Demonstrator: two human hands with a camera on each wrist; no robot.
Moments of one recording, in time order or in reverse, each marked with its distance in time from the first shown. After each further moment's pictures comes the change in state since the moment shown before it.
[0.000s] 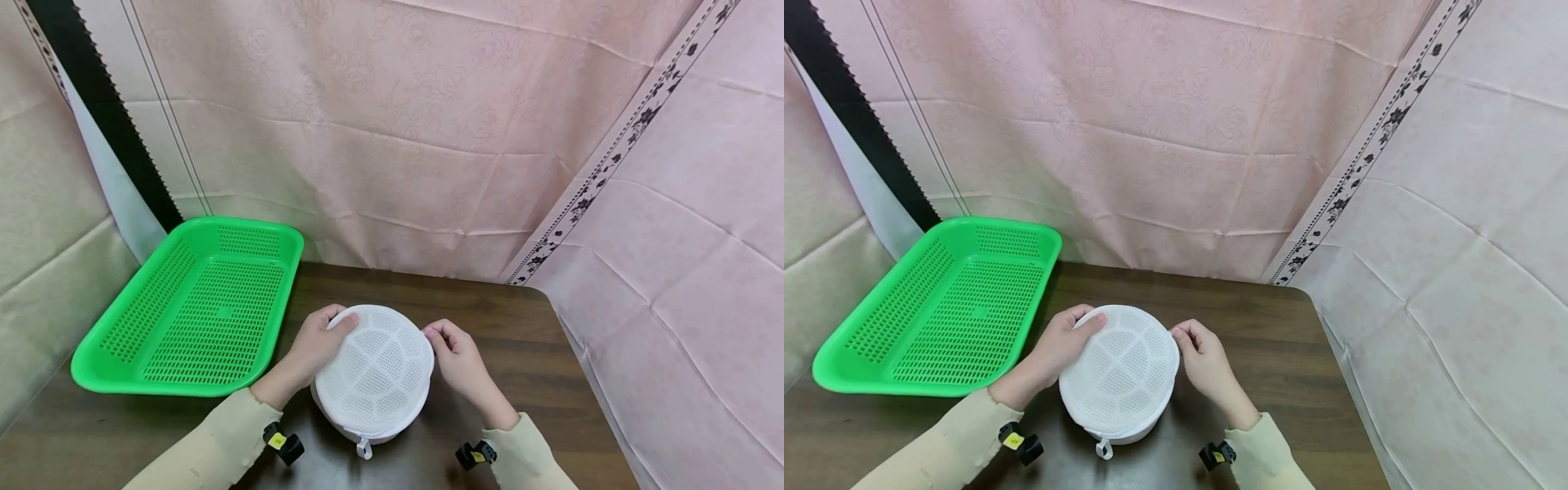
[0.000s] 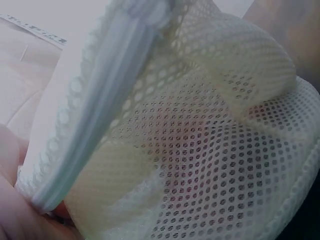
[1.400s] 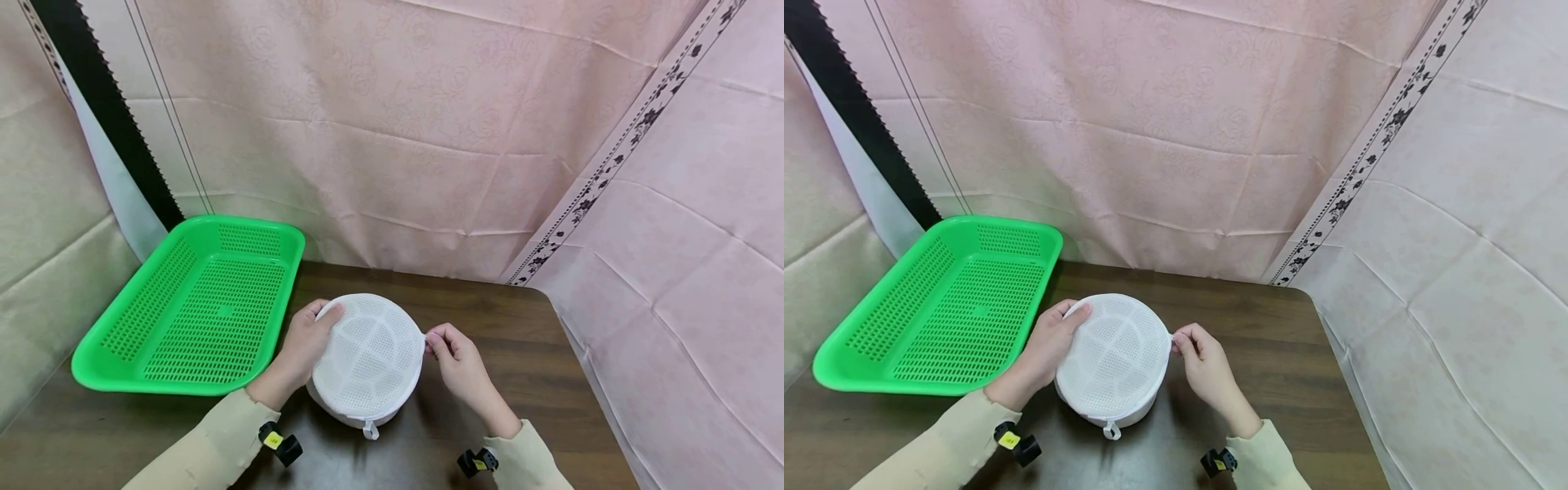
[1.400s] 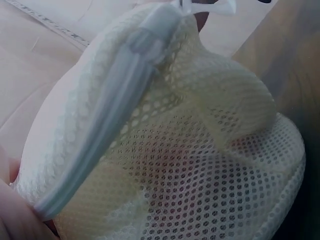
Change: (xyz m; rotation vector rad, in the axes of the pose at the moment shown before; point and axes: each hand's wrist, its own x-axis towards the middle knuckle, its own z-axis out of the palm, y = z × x) left_hand 0.002 0.000 -0.008 -0.190 0.136 -0.085; right_hand -0.007 0.000 0.002 0.011 0.007 -0.033
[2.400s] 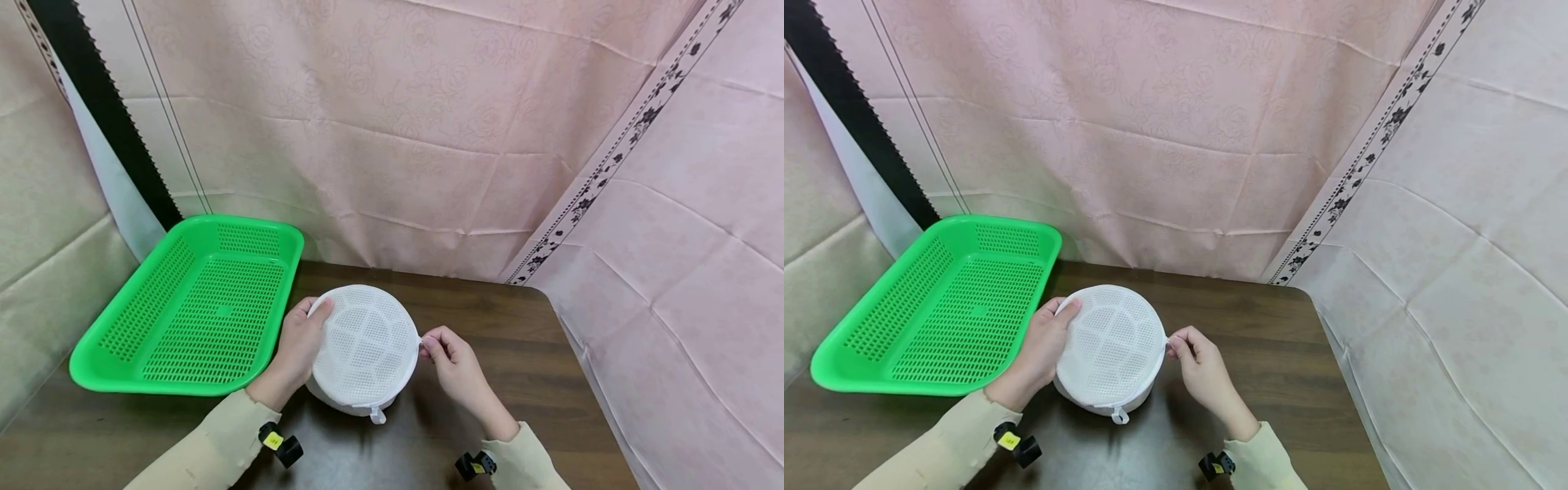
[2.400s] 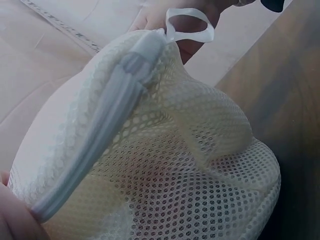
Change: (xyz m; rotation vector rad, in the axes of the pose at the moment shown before) left_hand 0.000 0.001 -0.001 -0.120 0.086 0.011; right_hand -0.004 0.002 0.002 0.045 -0.045 -0.015
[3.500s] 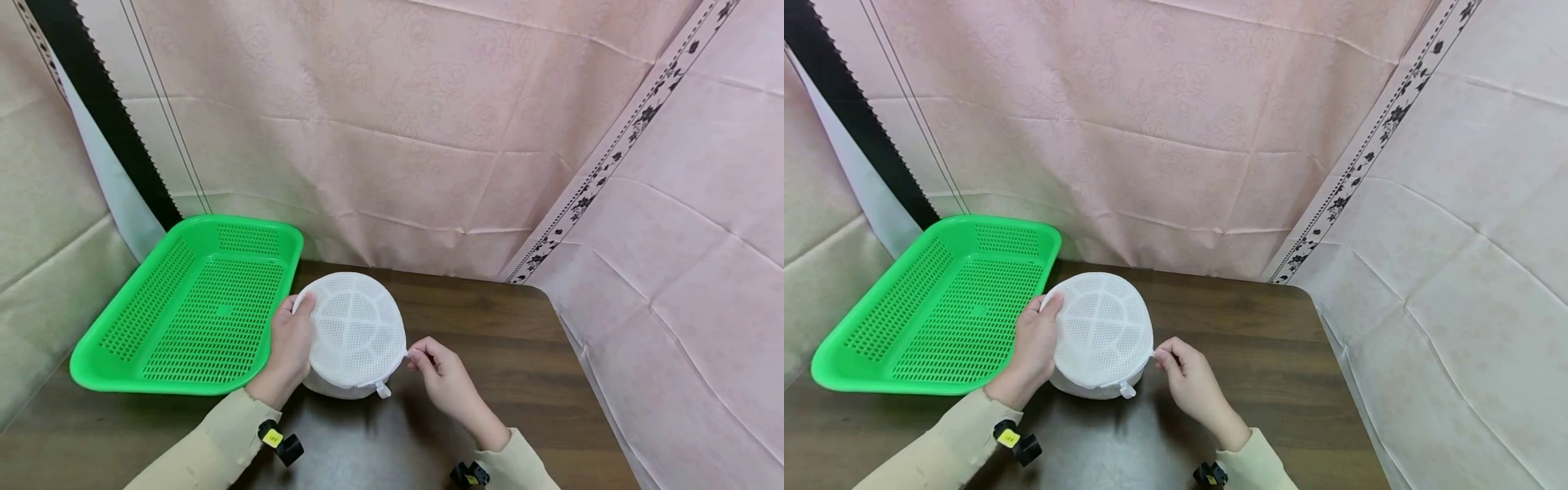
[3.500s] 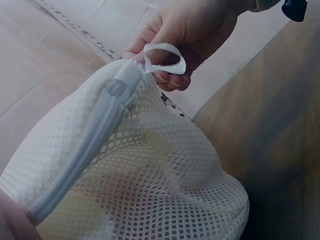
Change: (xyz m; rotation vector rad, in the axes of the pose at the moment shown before) left_hand 0.005 -0.002 -0.005 -0.153 0.177 0.066; right_hand -0.009 0.035 0.020 -0.085 -0.050 -0.047
